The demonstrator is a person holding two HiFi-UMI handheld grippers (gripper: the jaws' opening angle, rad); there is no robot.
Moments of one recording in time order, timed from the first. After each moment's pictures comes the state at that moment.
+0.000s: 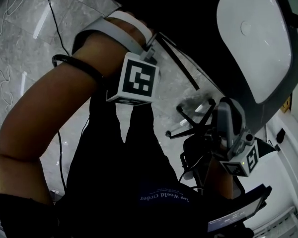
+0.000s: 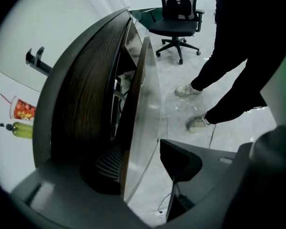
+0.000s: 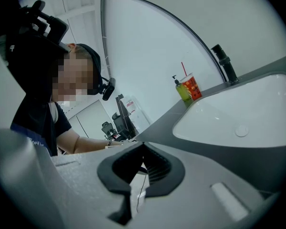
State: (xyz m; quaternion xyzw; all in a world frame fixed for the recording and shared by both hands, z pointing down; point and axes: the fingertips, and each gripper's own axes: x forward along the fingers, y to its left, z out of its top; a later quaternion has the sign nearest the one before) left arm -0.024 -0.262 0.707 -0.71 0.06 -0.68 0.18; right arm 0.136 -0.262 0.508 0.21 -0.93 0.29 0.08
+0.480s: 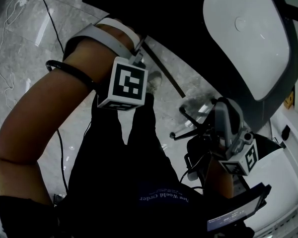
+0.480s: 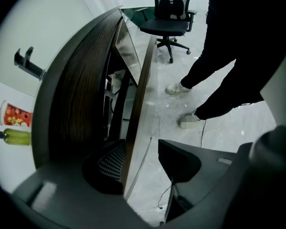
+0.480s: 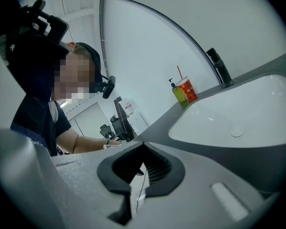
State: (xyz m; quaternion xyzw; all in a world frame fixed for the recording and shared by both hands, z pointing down) left arm -0.035 -0.247 0.708 -0.71 0.01 -0.69 0.17; right arm 0.135 -0.265 0.507 0.23 -0.92 0.30 0.07
